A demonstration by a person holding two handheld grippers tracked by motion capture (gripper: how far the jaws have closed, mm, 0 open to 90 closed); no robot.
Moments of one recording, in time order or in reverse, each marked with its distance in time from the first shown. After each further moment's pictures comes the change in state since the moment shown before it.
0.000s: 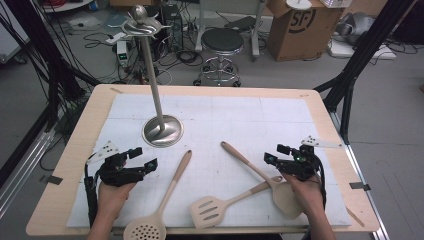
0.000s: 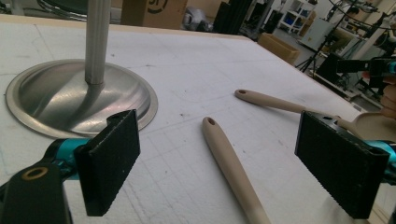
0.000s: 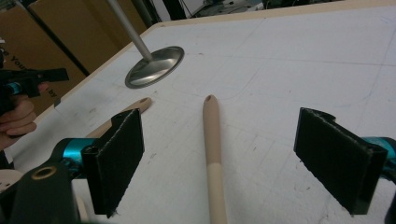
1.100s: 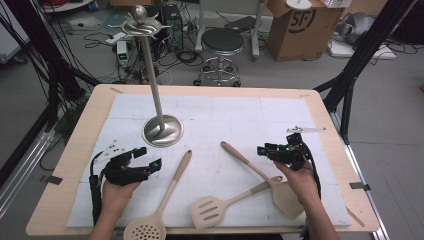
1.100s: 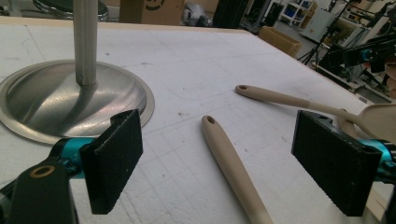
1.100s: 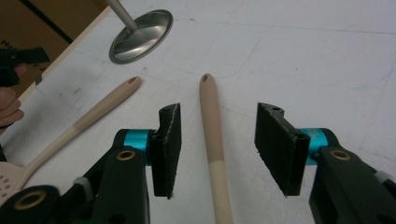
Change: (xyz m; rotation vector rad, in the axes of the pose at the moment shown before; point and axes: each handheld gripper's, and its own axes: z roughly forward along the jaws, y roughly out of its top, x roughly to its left) left arm -0.004 -0.001 0.010 0.020 0.005 0.037; right arm 0.007 0.027 0.028 0.211 -0.050 0.038
